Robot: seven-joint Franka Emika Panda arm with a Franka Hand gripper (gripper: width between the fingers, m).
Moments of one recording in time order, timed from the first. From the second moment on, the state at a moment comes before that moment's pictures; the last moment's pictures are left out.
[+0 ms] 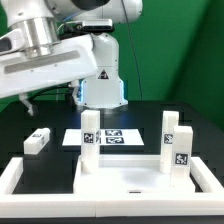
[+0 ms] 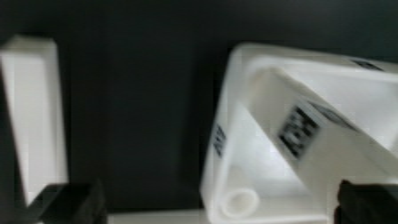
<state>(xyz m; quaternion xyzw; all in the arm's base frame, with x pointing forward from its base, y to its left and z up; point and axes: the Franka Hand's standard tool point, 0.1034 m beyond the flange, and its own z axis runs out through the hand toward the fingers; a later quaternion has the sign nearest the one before) 0.493 -0.165 0.120 -0.99 -0.06 -0.08 0.11</state>
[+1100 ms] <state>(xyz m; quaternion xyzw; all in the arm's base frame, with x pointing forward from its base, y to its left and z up) 0.487 -0.140 0.109 -0.96 -0.04 0.23 0.15</state>
